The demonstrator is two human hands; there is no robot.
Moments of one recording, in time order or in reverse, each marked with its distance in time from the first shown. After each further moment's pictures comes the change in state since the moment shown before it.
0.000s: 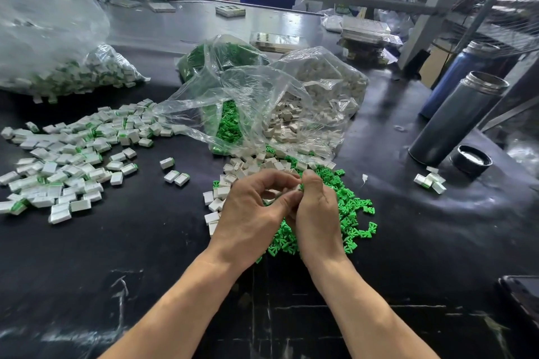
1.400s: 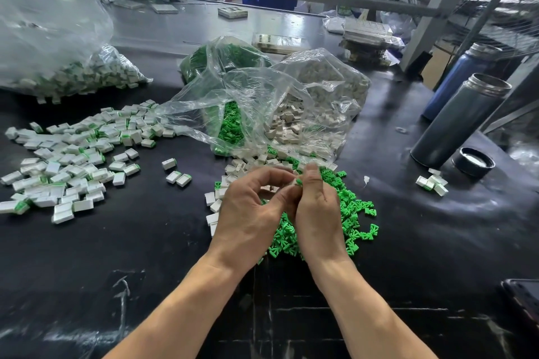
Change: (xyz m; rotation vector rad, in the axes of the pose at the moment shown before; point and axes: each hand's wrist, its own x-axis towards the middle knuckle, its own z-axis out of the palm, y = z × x) left_hand 0.000 0.001 0.001 -0.013 0.110 -0.020; right_hand -0.002 -0.005 -0.001 -0.107 0.011 -0.015
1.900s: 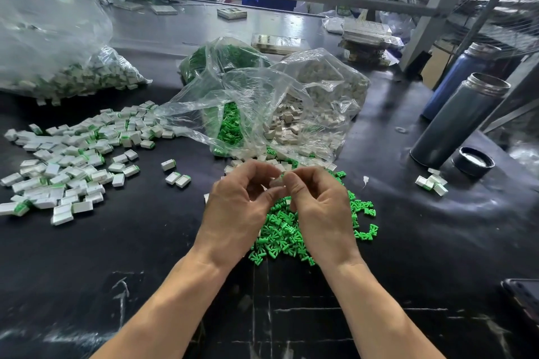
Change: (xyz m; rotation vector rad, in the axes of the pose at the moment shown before) left_hand 0.007 -0.006 -0.013 0.125 0.035 -0.014; right_hand 0.003 0.001 -0.015 -0.027 -0.071 -0.182
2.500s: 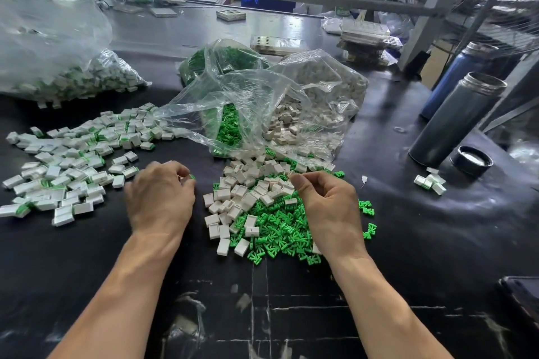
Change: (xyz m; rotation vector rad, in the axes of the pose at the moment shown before) left_hand 0.033 -0.035 -0.072 0.933 0.321 -0.218; right_hand 0.009 0.007 -0.014 -0.192 0.104 0.137
